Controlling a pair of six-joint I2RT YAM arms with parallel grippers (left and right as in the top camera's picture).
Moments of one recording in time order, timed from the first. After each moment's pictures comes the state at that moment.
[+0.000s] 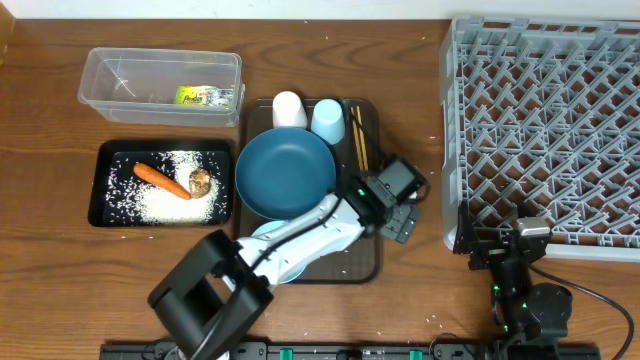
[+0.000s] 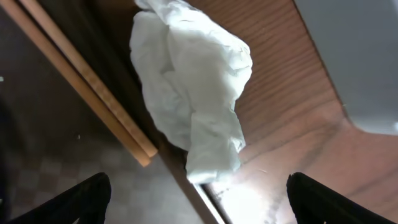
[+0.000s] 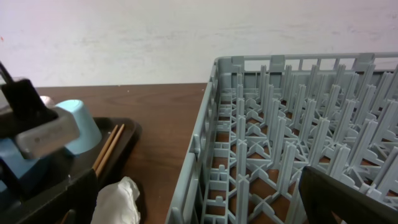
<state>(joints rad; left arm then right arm) -0.90 1.83 1.21 -0.51 -0.04 -0.35 0.01 0.02 0.01 -0.06 -0.11 0.09</state>
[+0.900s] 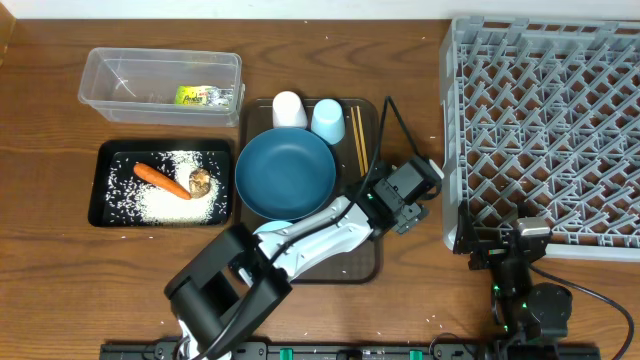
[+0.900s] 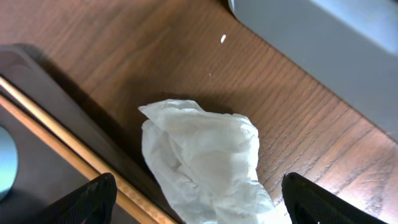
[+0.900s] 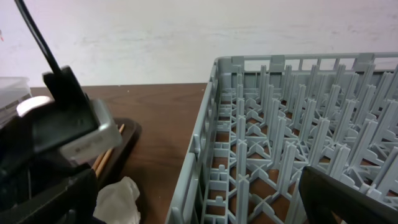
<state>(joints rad) -0.92 1.90 1.21 -0.29 -0.16 0.06 0.01 0.02 0.01 -0.06 -0.11 0.09</state>
